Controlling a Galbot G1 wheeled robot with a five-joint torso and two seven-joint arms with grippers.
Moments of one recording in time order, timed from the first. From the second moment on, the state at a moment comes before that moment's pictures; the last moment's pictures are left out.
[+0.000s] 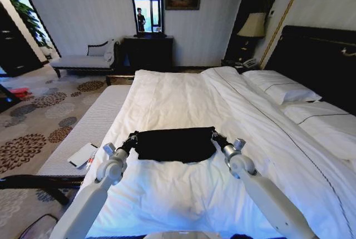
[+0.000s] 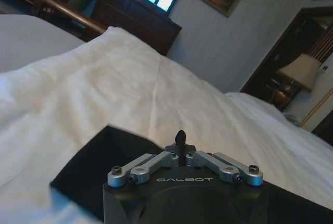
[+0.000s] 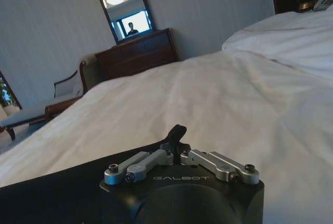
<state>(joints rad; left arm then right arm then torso) 1.17 -1.03 -0.31 -1.85 -1.06 0.14 -0.22 -1.10 0.95 0.26 1.72 0.93 -0.09 0.18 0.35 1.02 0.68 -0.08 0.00</state>
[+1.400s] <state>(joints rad) 1.60 -0.94 -0.55 -2.17 -0.82 0.16 -0.14 -0.90 0.77 0.12 1.62 0.81 -0.09 0.12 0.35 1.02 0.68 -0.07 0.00</state>
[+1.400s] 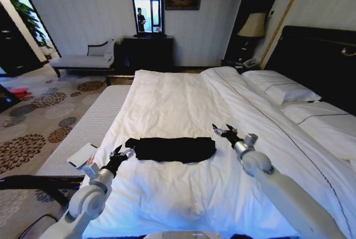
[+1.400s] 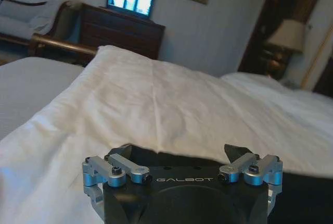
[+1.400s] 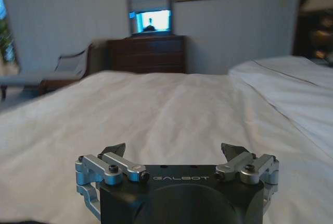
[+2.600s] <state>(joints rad) 1.89 -1.02 -0.69 -2.39 -0.80 0.14 -0.07 -0.87 0.78 -0.13 1.47 0.37 0.13 -0.04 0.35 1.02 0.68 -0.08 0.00</state>
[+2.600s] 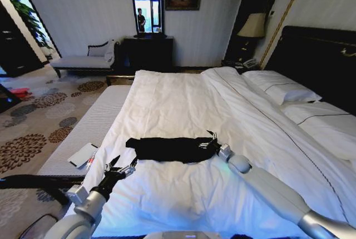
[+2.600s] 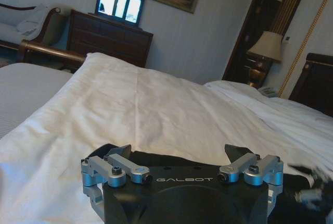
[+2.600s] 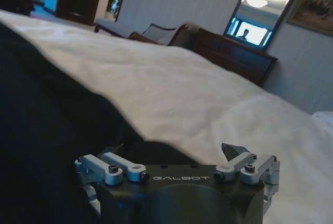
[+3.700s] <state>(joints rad) 1.94 -1.05 -0.74 -2.42 -0.79 0.14 -0.08 -0.87 0.89 -0.26 1.55 0.37 0.08 0.01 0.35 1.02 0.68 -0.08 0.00</state>
